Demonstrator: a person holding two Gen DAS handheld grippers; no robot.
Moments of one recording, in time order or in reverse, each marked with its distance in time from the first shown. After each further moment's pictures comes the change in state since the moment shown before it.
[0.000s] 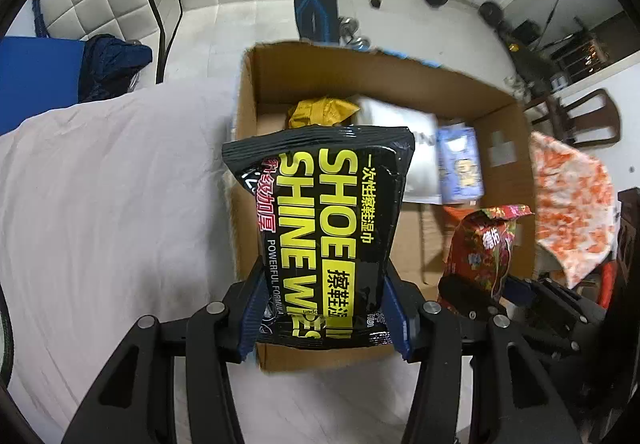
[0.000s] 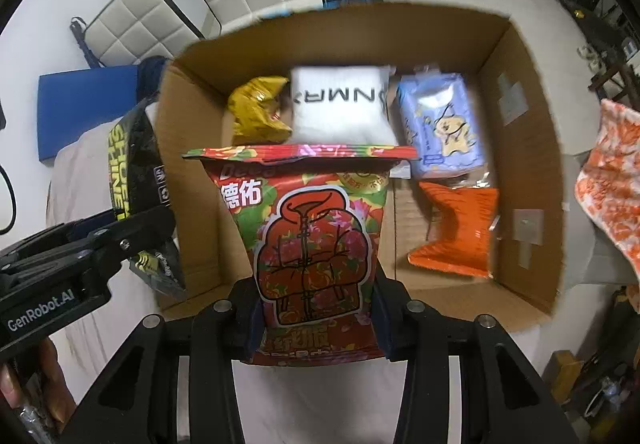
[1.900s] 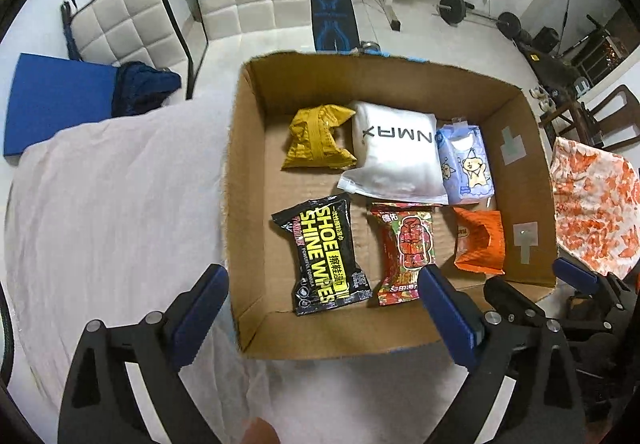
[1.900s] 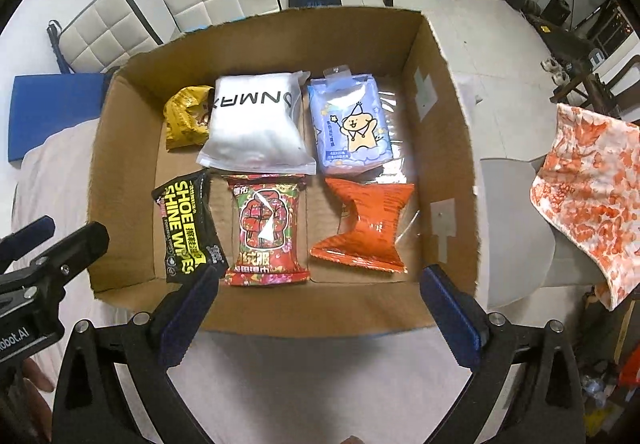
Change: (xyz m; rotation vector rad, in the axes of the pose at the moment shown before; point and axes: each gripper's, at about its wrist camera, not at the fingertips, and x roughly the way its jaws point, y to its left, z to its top) left arm -0.022 -0.040 -0.042 0.008 -0.155 0.150; right arm 0.000 -0.065 -0.022 0.000 -0.055 -0.130
